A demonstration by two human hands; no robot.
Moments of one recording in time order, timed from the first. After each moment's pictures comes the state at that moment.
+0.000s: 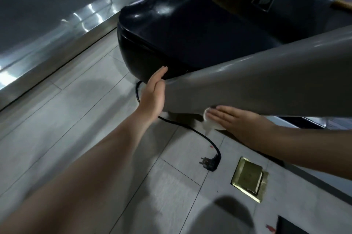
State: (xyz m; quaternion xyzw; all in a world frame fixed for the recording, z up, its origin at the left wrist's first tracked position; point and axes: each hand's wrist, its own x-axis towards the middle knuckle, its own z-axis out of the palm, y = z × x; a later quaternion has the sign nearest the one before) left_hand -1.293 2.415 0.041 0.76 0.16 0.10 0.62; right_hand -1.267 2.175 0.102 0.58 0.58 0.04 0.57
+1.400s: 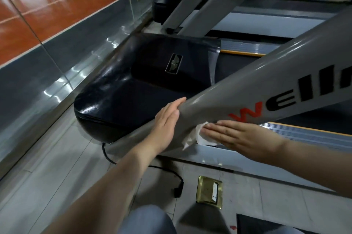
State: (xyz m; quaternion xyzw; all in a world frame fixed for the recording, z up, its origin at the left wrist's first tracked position) left_hand -1.280 2.247 0.229 0.82 -0.10 -0.03 0.56; right_hand -1.296 1.978 0.261 0.73 0.51 0.18 0.42
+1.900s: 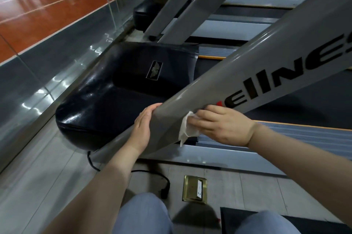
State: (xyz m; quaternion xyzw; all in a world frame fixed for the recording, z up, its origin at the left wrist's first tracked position) left_hand -1.282 2.237 0.228 0.79 -0.04 0.02 0.61; right_hand -1.300 1.973 0.310 0.76 0.53 0.26 0.26
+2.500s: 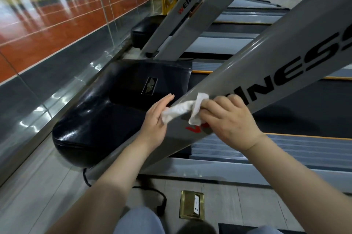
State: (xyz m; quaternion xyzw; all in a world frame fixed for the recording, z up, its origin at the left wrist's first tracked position) left_hand -1.280 2.181 0.303 0.83 -0.17 0.08 0.53; right_hand -1.326 1.959 0.353 0.84 0.32 0.42 0.12
